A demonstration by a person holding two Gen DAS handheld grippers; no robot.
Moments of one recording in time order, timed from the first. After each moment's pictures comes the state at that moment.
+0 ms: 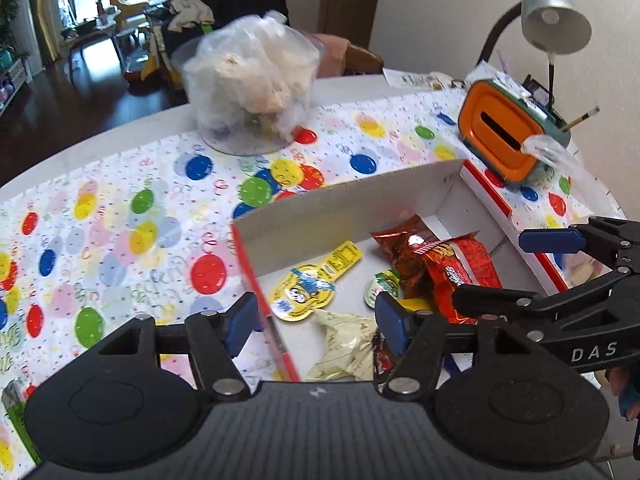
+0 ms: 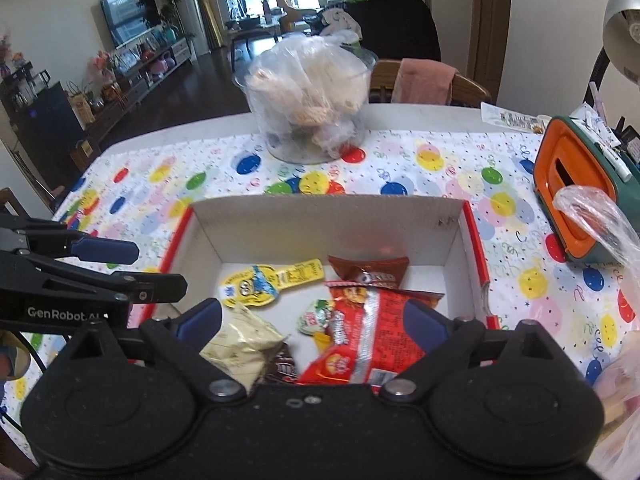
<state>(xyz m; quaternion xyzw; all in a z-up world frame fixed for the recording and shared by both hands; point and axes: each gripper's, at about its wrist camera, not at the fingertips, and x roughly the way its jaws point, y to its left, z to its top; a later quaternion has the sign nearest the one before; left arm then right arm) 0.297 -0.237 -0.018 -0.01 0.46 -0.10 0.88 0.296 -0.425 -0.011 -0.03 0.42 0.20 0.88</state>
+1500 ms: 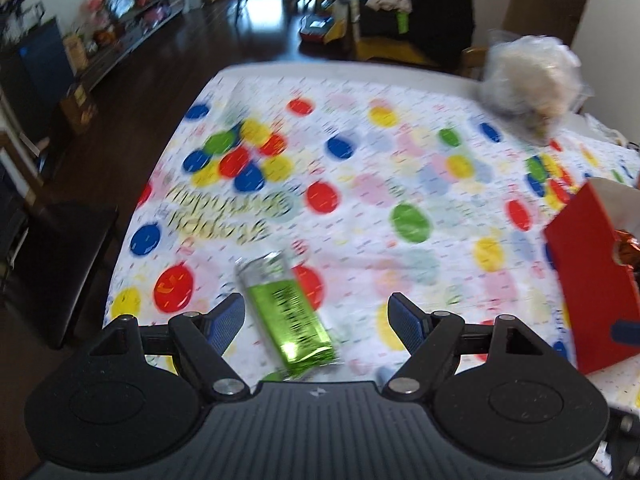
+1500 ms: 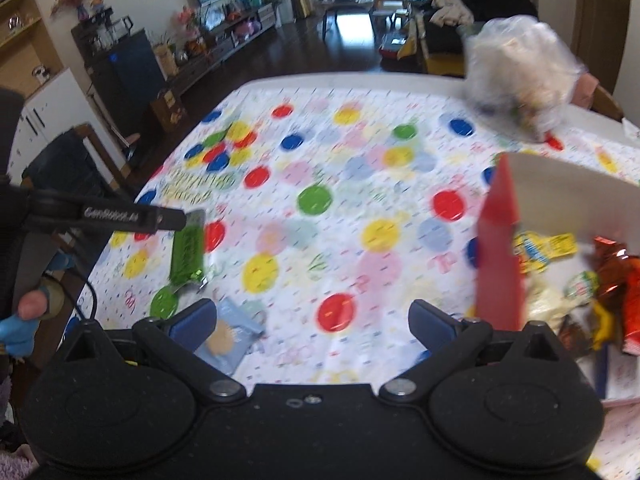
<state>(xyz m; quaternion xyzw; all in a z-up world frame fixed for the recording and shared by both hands) 0.194 0.044 -0.068 -0.09 0.48 0.12 0.87 0.193 -0.187 -0.055 -0.07 0.46 0.29 0.84</state>
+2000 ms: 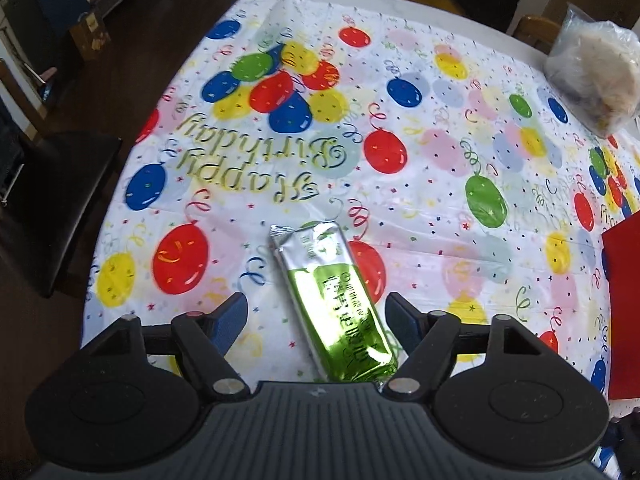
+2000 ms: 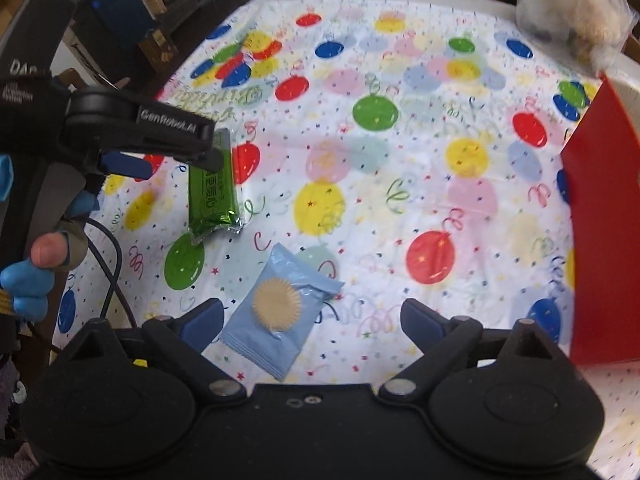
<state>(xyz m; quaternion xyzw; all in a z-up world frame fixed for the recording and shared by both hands) 0.234 0.090 -0.123 -0.14 0.55 0.14 0.81 0.190 -0.109 -0.112 -0.08 0.55 0.26 0.79</state>
